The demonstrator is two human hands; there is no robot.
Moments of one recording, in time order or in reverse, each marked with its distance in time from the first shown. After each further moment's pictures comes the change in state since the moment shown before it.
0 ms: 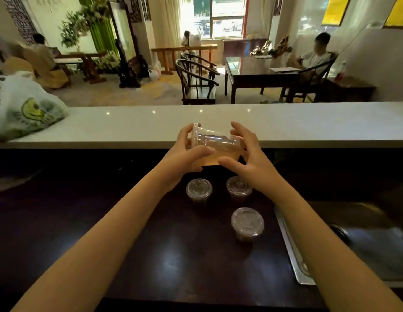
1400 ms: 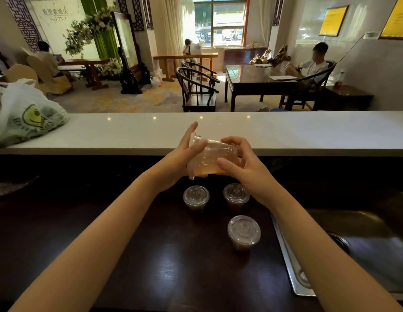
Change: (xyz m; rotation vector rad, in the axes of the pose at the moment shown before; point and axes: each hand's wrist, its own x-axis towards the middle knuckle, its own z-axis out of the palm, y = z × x) left_hand 0.009 0.013 0.001 0.015 -0.143 -0.010; right_hand 0.003 -0.001 -0.005 0.374 -0.077 0.072
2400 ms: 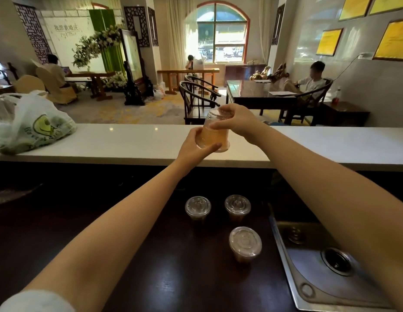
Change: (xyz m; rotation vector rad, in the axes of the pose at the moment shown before) left_hand 0.075 -0.008 -0.009 0.322 0.398 0.163; right_hand 0.127 -0.056 -0.022 -0.458 0.094 0.102
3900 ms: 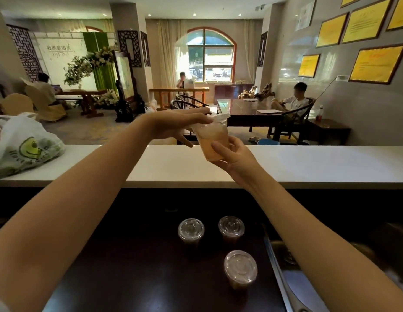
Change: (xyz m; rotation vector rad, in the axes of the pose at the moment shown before) left_hand 0.047 0.120 -0.072 0.137 -0.594 -0.122; right_hand -0.042 0.002 0.008 0.746 0.031 0.155
